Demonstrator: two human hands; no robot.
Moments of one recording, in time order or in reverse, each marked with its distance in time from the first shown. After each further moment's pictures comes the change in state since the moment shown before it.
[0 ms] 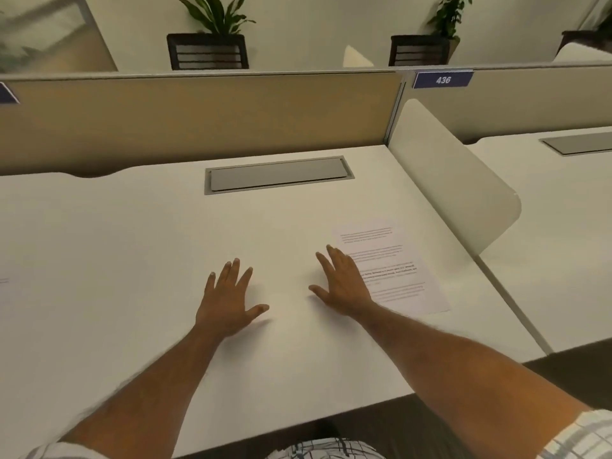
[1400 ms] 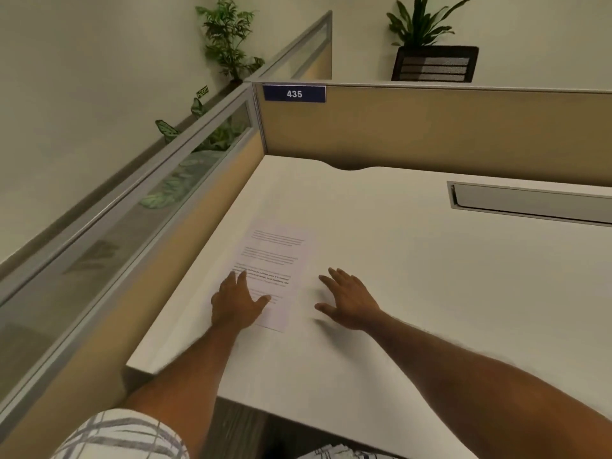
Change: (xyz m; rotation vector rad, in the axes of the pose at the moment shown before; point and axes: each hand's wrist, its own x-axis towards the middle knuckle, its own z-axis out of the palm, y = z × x) left_hand -0.228 -0.471 -0.010 -0.295 0.048 -0.789; right_hand 0.083 -0.526 0.119 0.082 -0.314 -0.484
